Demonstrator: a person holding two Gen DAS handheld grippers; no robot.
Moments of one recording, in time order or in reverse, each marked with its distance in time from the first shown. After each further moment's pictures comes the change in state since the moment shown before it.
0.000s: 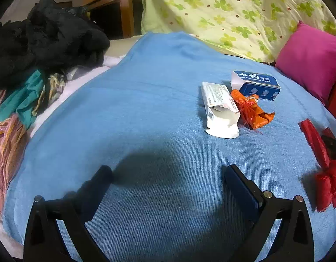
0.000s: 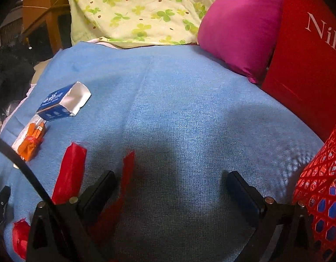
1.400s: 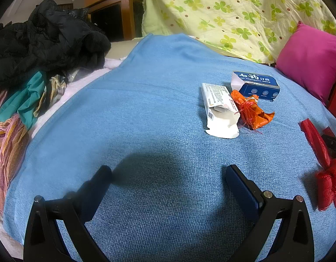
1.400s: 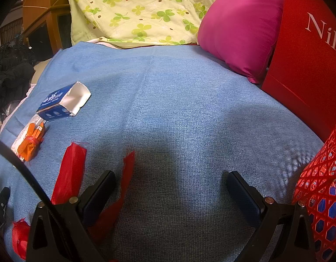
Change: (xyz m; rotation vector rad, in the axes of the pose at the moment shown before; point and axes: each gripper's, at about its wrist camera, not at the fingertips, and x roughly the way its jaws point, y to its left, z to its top) left arm 0.000 0.001 0.002 -0.001 -0.009 0.001; right arm 0.000 0.000 0.000 0.001 0.000 0.000
